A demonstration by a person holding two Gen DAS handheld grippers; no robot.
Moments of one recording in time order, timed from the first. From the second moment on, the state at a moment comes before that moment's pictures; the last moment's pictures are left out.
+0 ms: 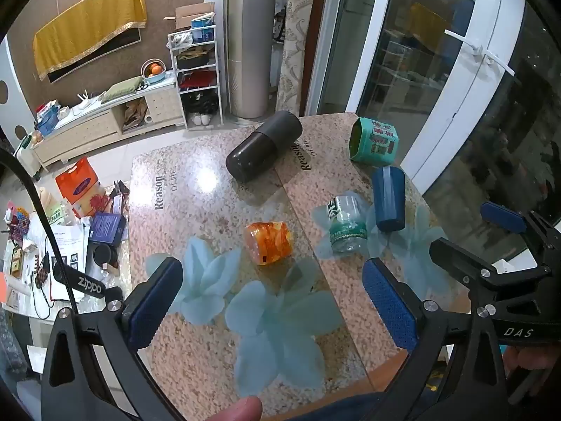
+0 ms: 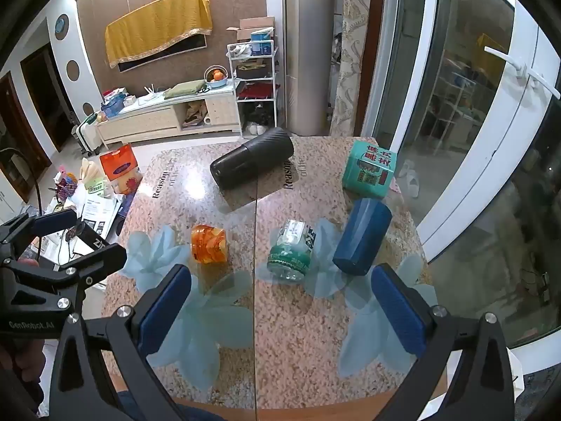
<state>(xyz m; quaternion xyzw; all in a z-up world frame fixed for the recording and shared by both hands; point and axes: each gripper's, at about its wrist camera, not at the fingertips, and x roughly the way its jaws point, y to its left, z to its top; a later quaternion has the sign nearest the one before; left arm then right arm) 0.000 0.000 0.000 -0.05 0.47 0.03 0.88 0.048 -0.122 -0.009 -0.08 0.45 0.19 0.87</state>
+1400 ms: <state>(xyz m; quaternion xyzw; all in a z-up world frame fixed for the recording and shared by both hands) -0.003 0.002 -0.007 -0.06 0.47 0.02 0.88 0.049 -0.122 -0.016 -0.07 0.46 0.18 0.86</state>
